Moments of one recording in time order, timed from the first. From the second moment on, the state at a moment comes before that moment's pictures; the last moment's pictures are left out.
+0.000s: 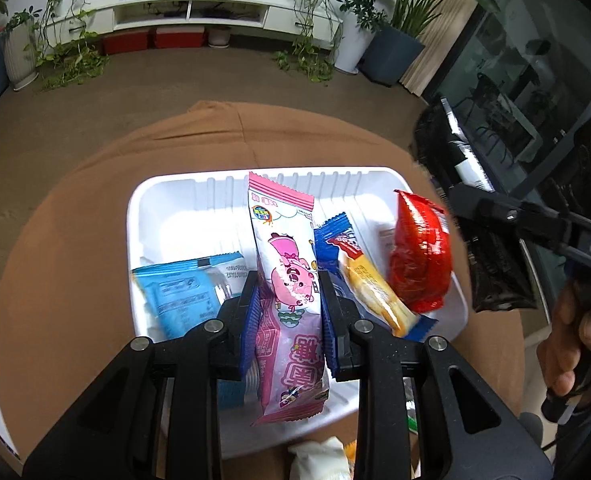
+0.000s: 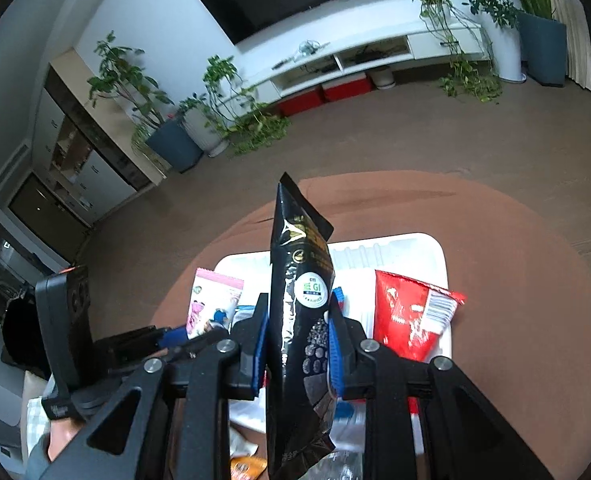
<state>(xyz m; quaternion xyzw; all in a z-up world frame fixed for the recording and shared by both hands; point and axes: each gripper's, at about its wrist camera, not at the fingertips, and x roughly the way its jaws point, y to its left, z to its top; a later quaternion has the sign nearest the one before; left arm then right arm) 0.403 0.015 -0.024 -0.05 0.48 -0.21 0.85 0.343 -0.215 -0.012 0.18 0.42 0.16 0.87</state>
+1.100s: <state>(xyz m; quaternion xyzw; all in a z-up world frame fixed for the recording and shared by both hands) 0.425 -0.037 -0.068 -0.01 0.49 -0.21 0.85 0.373 -0.194 -0.073 0.14 0.48 0.12 0.86</state>
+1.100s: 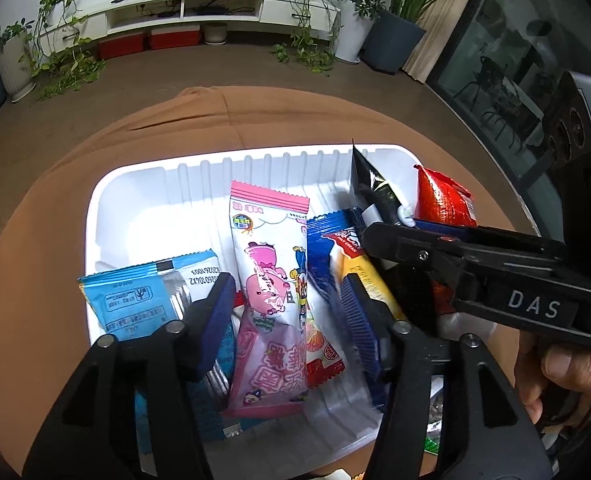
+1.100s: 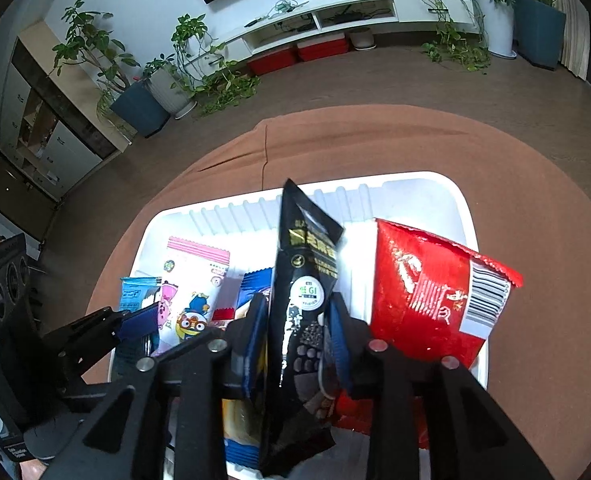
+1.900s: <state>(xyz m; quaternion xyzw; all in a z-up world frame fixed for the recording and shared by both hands) 0.287 0.032 -0.030 -0.06 0.45 -0.20 0.87 0.248 -0.244 -0.044 0.24 0.42 0.16 0.86</state>
